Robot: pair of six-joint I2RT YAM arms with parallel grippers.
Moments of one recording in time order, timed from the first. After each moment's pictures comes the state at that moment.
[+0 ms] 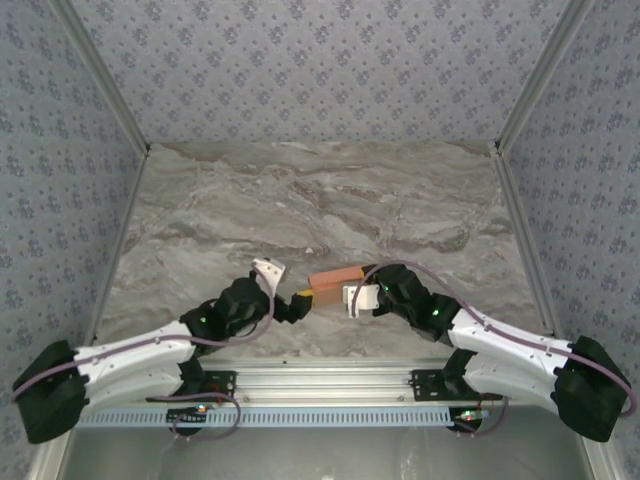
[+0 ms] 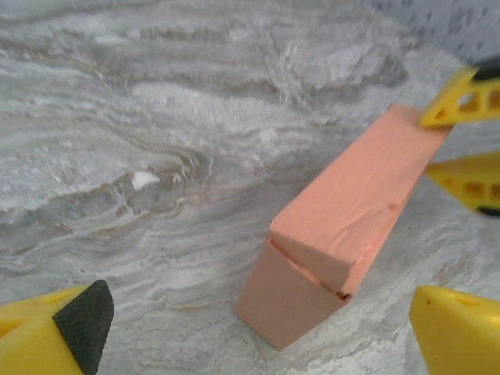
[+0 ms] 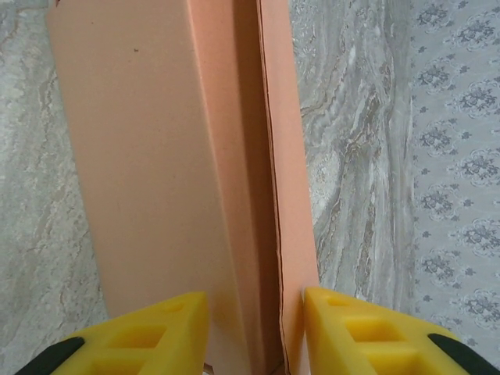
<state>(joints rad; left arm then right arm) -0.97 0.87 0.31 0.17 -0.17 -0.33 0.87 0.97 0.43 -0.08 0.19 -1.05</state>
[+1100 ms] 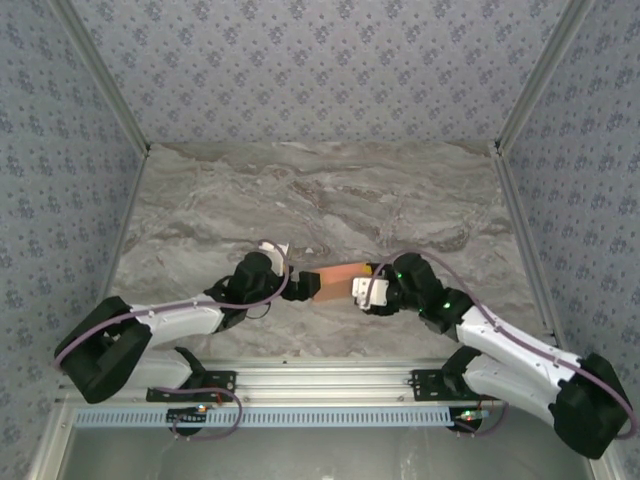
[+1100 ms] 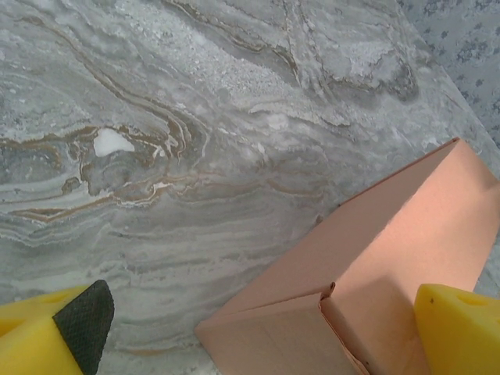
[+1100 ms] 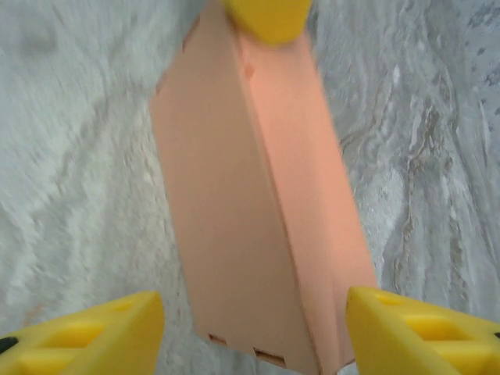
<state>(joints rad) -0.77 1.29 0.40 0.39 0.10 -0.56 0.68 0.89 0.47 -0.21 -0.21 -0.86</state>
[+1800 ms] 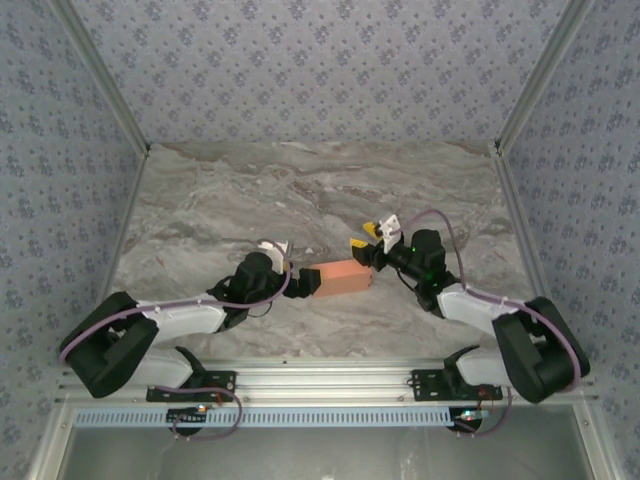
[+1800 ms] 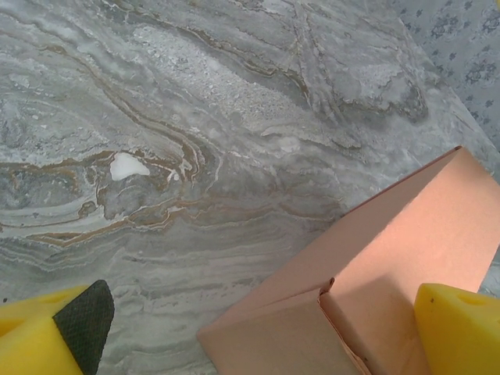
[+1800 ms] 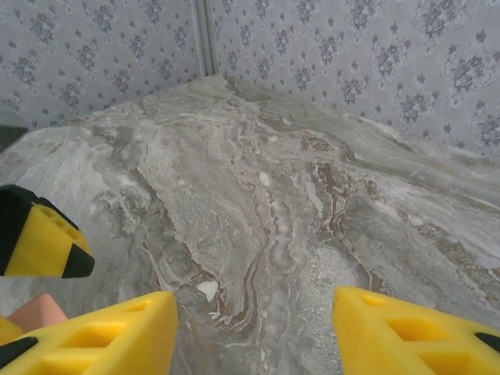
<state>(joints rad) -0.77 1.33 0.39 0.46 0.06 -0.56 0.44 1.31 0.40 0.73 -0.39 -0.05</state>
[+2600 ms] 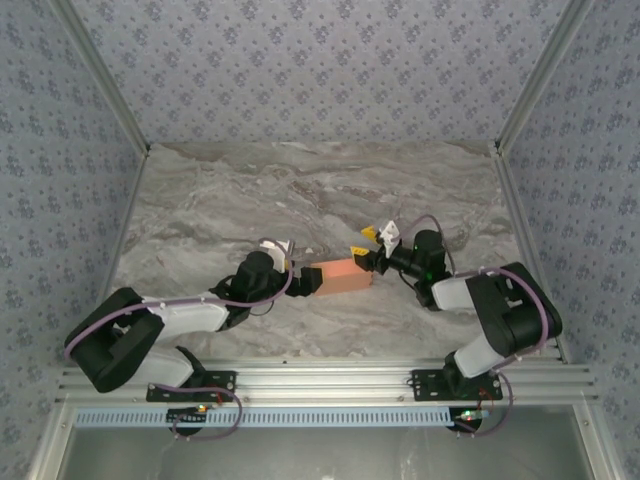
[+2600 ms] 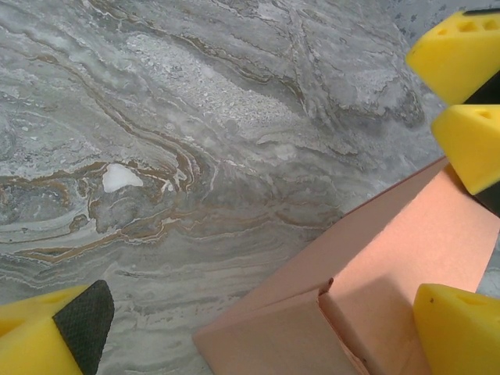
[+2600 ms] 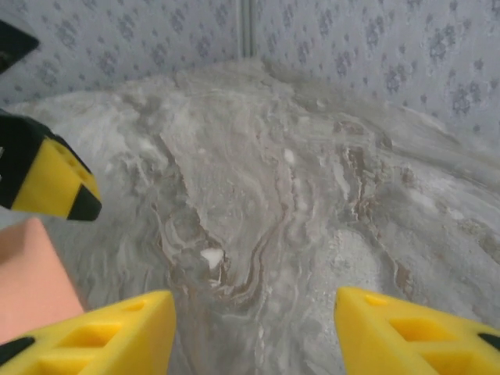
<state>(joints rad) -0.77 1.36 0.40 0.50 0.06 -0.56 0.34 1.56 0.37 0.99 -0.63 -0.16</state>
